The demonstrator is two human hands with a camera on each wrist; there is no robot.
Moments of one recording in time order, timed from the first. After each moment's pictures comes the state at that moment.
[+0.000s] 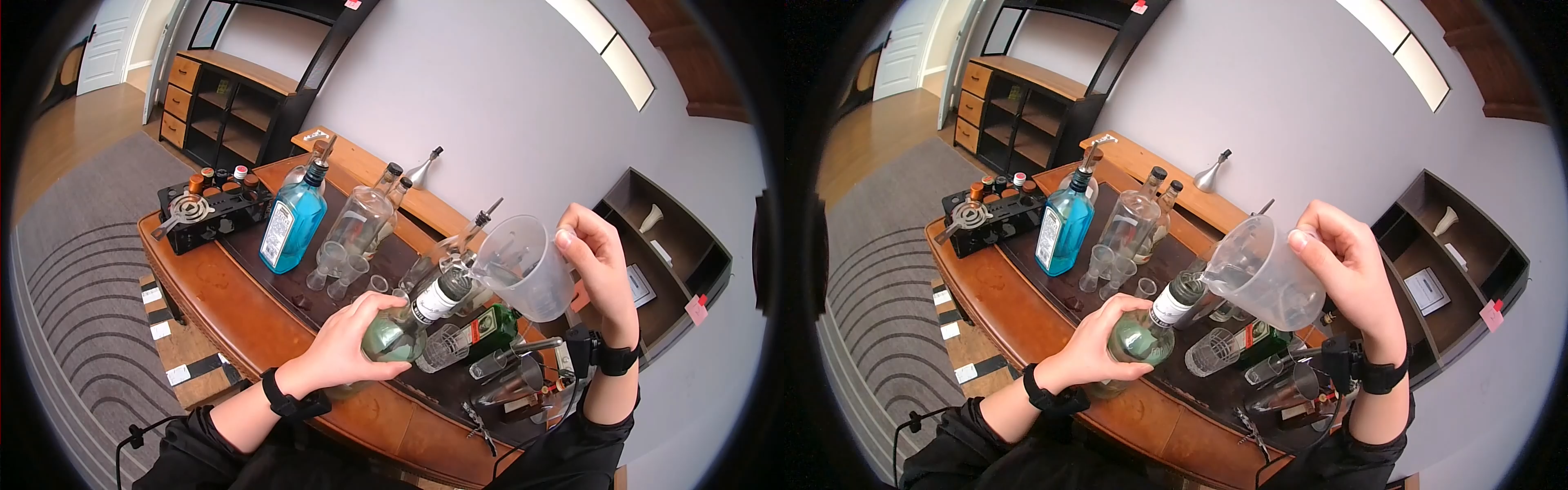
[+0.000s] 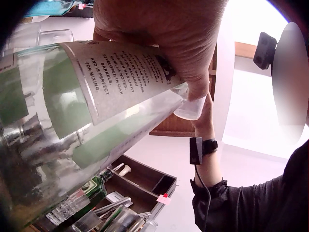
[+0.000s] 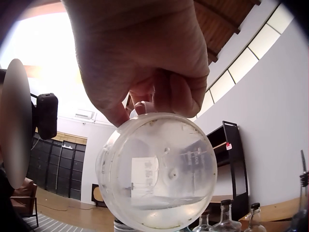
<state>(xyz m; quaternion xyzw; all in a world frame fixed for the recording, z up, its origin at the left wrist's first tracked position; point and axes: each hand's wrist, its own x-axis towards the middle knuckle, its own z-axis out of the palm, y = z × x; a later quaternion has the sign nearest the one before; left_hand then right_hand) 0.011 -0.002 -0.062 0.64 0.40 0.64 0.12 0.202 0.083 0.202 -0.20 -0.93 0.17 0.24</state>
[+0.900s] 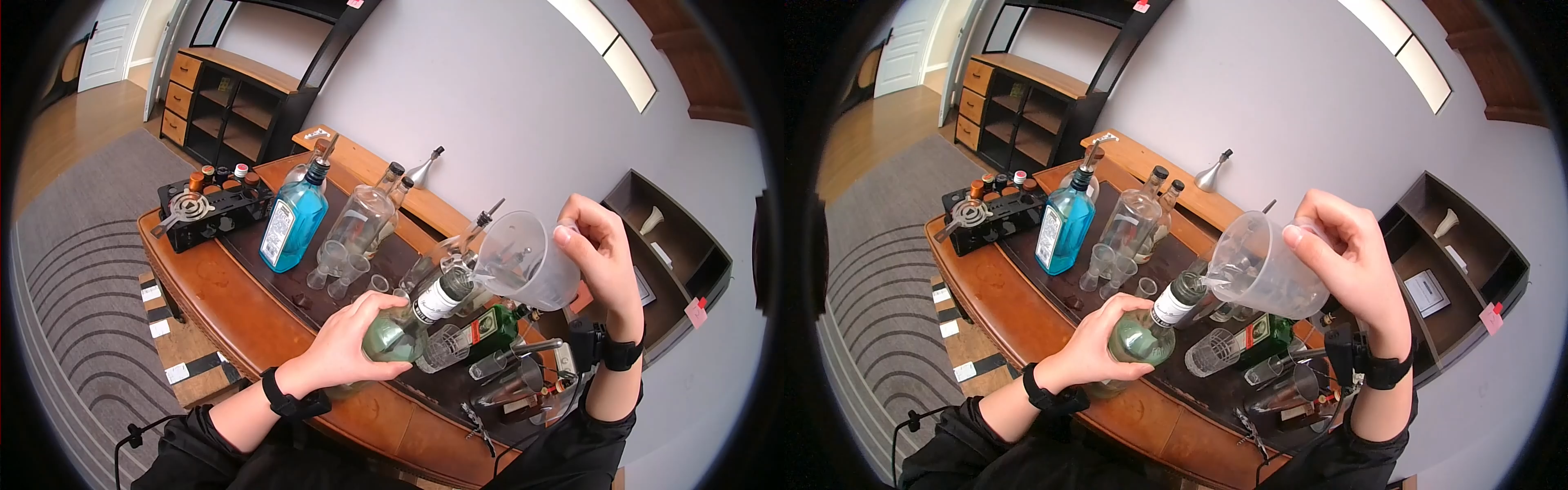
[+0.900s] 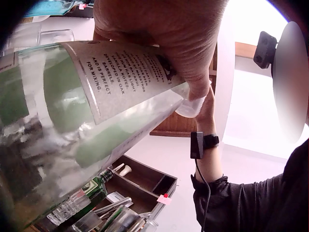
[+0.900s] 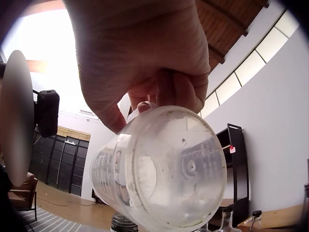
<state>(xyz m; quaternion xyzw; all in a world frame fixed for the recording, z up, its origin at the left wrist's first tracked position) 0.011 -0.001 -0.063 0.64 0.41 0.64 0.13 0.191 0.085 0.210 -0.18 -0.95 0.11 0.25</state>
